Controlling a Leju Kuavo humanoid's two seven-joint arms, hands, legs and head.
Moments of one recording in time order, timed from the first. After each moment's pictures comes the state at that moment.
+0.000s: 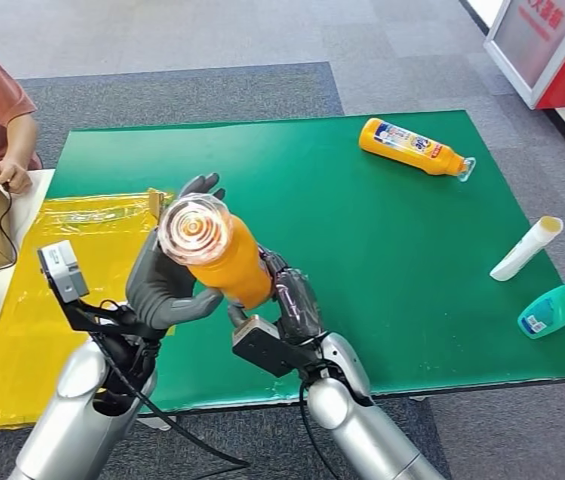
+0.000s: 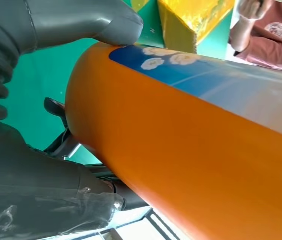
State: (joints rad) left arm -0.28 -0.03 -0.45 -1.62 0.42 -0.22 -0.17; right arm -0.26 0.13 0.55 -1.16 0.66 -0.30 -0.35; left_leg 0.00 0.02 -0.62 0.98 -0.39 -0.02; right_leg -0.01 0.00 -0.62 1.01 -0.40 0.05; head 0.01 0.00
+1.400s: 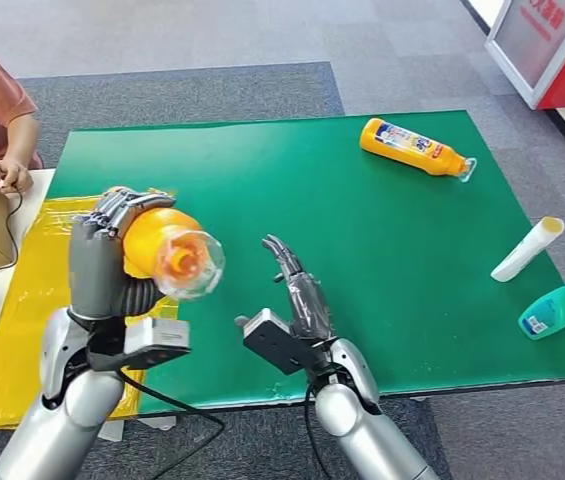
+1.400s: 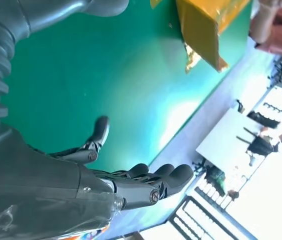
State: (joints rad) left arm -0.25 0.04 -0.44 -1.75 -0.86 0.42 -0.15; right arm -0.21 0.13 0.49 -1.24 0.66 -0.30 -0.27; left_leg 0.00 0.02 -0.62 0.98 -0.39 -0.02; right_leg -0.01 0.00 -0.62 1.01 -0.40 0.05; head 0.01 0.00
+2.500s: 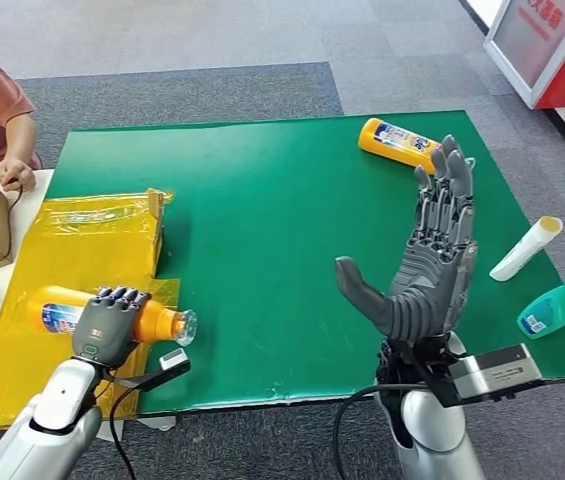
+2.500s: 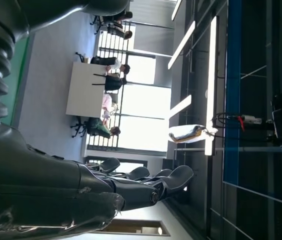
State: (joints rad) left arm -0.17 0.15 -0.24 -1.11 -1.48 0.50 0.00; right arm -0.13 0.10 0.38 -1.88 0.24 -0.28 -0.50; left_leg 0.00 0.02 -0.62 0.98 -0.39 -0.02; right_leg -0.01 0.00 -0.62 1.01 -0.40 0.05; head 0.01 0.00
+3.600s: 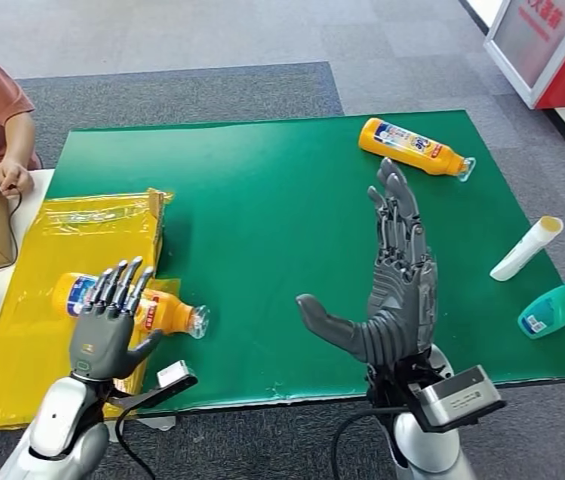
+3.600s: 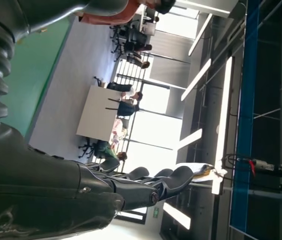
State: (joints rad) left arm -0.03 0.12 -0.28 -1.43 -1.18 0.57 -0.11; right arm -0.07 0.08 0.43 -1.90 0.32 -0.20 -0.46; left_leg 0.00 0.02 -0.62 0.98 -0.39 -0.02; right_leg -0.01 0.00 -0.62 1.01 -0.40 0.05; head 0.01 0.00
